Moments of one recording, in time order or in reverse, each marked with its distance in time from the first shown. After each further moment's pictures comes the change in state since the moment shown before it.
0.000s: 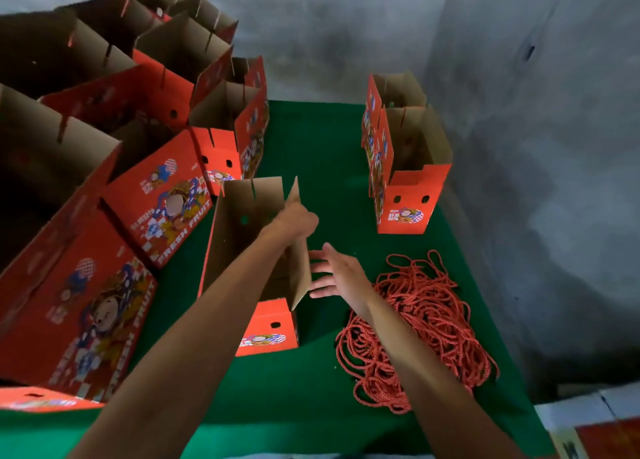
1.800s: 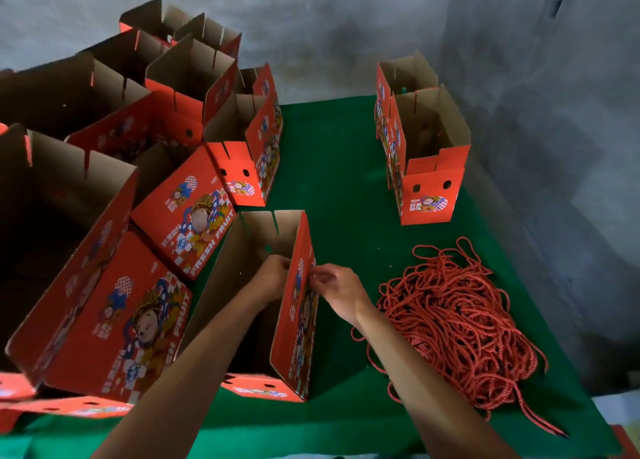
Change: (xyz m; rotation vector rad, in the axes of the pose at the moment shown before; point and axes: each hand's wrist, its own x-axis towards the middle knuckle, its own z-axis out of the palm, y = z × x) left_hand -0.081 -0.072 -0.017 0.000 -0.112 -0.054; right_hand 0.019 0.037 0.041 -0.080 0.086 -0.104
